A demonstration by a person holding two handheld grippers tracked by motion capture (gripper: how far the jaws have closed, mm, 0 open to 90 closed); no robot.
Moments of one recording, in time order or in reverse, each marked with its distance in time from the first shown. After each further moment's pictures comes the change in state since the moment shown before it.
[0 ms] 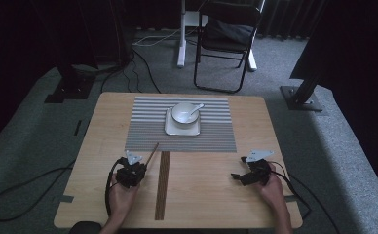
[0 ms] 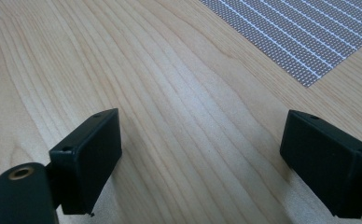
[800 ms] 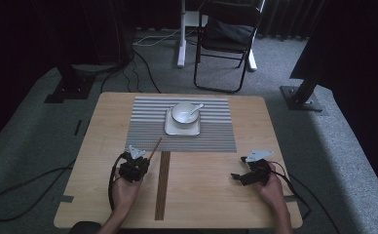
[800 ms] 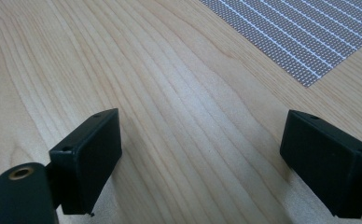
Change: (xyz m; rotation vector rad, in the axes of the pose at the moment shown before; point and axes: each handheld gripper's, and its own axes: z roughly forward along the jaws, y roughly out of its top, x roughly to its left) left arm -0.003 0.019 0.004 -0.023 0.000 0.010; right arm 0.000 0.000 0.000 0.000 0.000 0.000
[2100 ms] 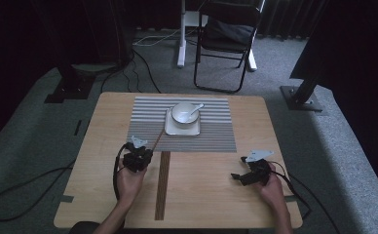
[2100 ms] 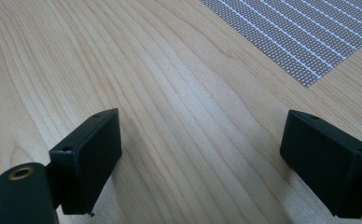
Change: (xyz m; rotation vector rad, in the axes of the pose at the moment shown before) left arm 0.002 0.027 0.011 -0.025 -0.008 -0.035; right arm 0.000 0.000 0.000 0.000 0.000 -0.001
